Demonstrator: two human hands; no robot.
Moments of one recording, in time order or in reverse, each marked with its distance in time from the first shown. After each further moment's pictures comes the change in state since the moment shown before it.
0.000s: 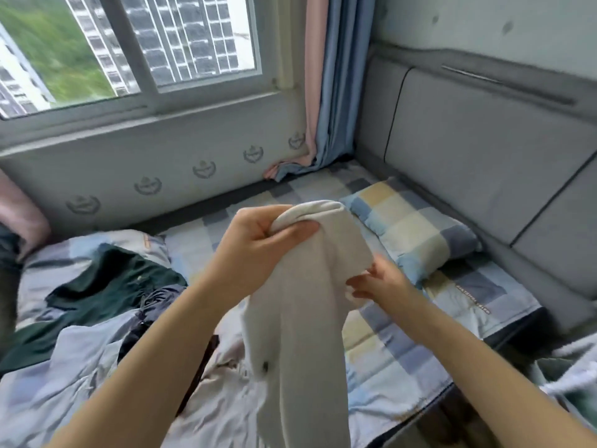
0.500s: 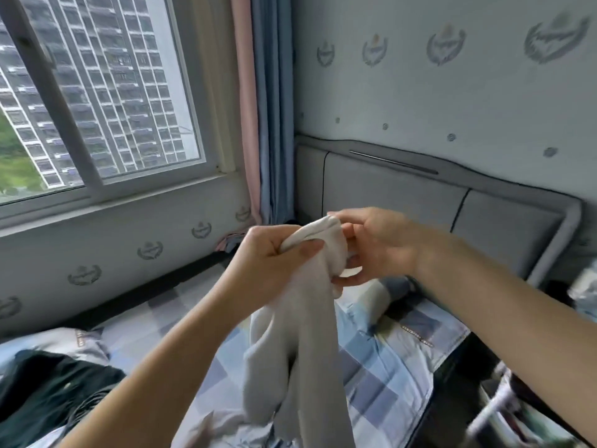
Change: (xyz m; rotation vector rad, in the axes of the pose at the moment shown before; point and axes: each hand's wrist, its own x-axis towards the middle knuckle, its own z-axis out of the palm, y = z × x) left_hand 0.024 0.095 0.059 0.152 -0.108 0.188; right_hand -0.058 -0.197 -0.070 0.231 -0.038 0.303
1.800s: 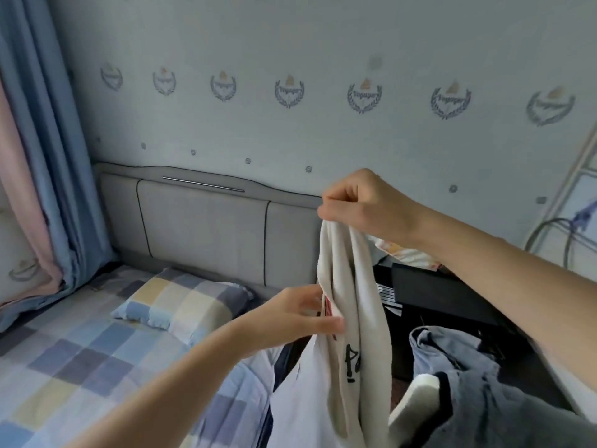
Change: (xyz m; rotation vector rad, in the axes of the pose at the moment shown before) left_hand -0.032 0.118 0.284 -0.227 -1.059 0.046; right_hand -0.323 0.030 -0.116 -0.964 0.745 -0.640
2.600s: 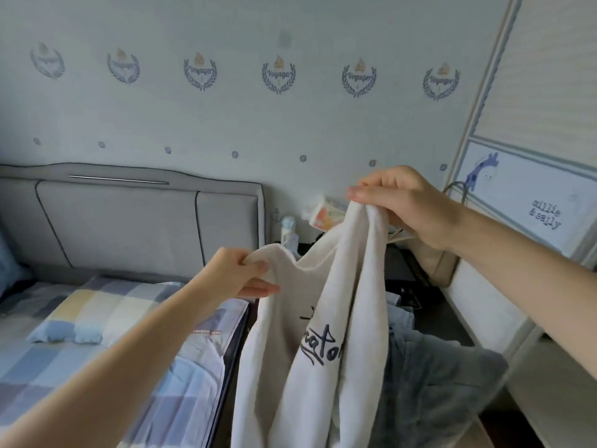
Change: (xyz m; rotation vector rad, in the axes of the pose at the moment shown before) left_hand 0.081 0.022 0.055 -0.275 0.226 -0.162; right_hand -0.153 0.063 -0.105 0.187 0.190 0.289
